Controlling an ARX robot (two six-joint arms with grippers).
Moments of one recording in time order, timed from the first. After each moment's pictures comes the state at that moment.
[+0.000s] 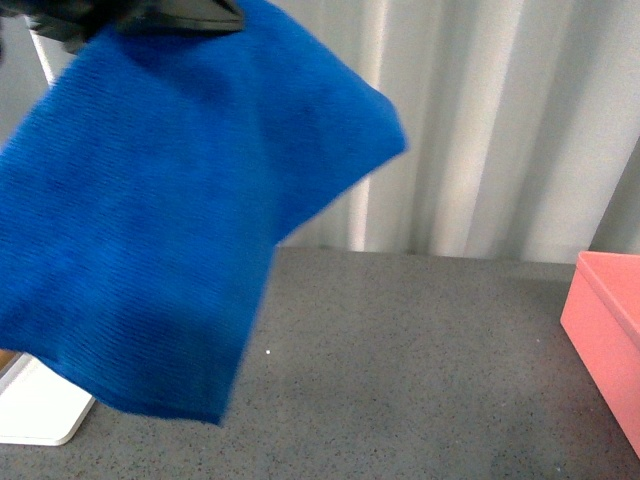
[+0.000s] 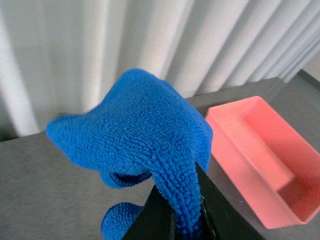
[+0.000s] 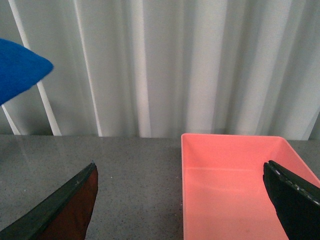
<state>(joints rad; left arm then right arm) -0.35 1.41 0.98 0.20 0.36 -0.15 0.00 0.00 0.02 0.00 0.00 -0.01</state>
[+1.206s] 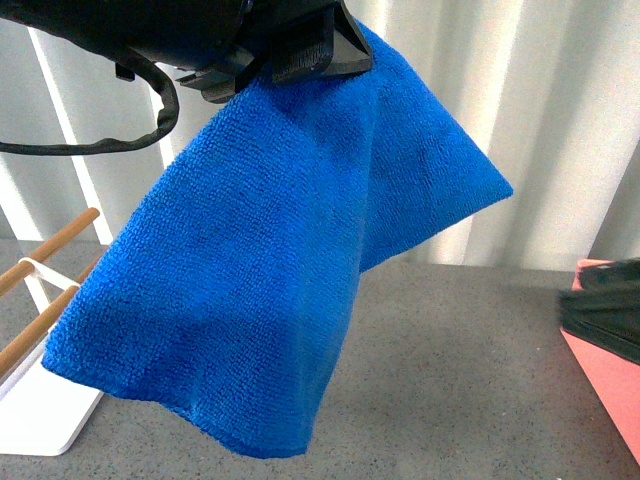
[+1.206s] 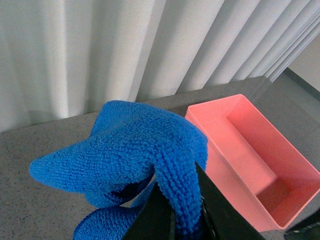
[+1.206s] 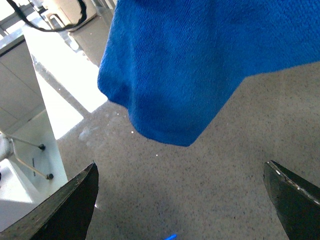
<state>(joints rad) -0.47 1.46 0.98 0.26 0.25 -0.20 0.10 1.14 0.53 0.10 -0.89 -0.01</state>
